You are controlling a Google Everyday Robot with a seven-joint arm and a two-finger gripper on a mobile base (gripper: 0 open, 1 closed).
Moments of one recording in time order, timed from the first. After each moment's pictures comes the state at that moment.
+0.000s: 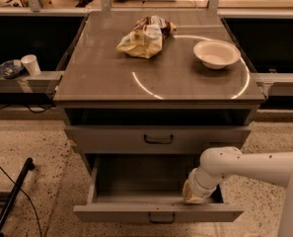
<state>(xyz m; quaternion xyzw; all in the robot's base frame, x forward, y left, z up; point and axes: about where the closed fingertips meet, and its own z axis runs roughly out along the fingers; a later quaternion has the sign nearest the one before) 0.456 -0.173 0.407 -0.75 0.65 0.10 0.10</state>
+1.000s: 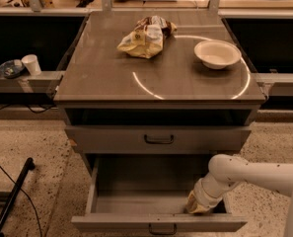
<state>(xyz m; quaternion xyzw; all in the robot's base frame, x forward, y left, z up) 0.423 -0.182 0.374 -0.74 0.64 0.18 0.09</state>
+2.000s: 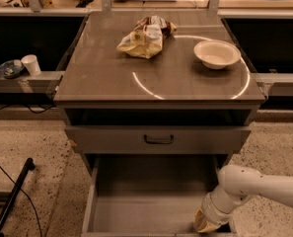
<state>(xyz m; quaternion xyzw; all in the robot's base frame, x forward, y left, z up) 0.356 -0.196 0.396 -0.75 0.62 0.21 0.07</state>
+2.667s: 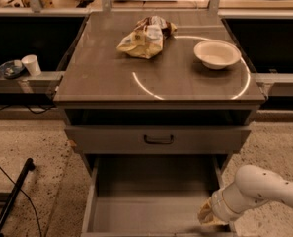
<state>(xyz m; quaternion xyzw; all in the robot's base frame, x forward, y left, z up) 0.367 -0.203 0.434 -0.74 0.64 0.18 0.14</state>
